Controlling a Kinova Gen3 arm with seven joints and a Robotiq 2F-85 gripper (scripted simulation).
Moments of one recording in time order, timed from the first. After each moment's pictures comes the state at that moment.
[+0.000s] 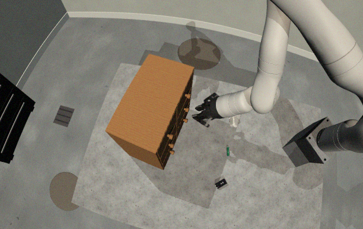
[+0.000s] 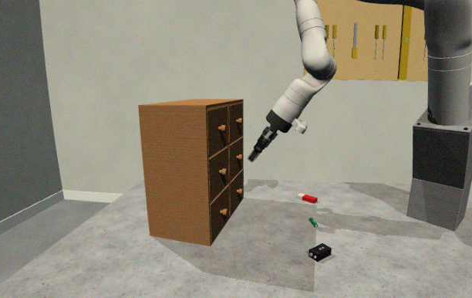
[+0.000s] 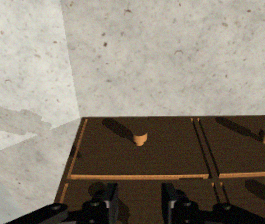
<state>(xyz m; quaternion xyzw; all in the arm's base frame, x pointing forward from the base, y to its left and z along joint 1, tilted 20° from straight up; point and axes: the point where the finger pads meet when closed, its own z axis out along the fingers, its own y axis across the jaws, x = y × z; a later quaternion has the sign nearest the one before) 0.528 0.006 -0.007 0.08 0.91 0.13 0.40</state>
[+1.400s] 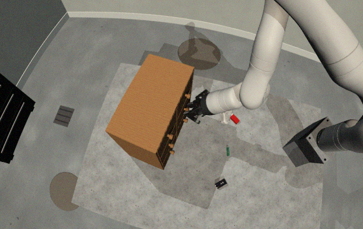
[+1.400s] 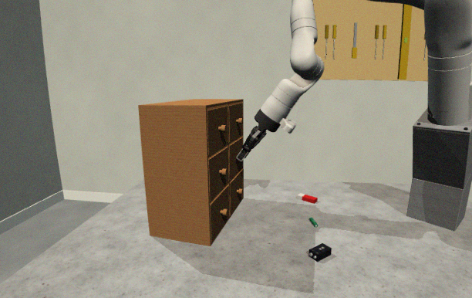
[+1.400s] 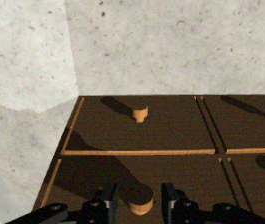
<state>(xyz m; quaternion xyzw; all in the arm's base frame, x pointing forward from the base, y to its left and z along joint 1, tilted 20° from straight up) 0.561 0.002 0.000 0.08 0.91 0.12 0.40</state>
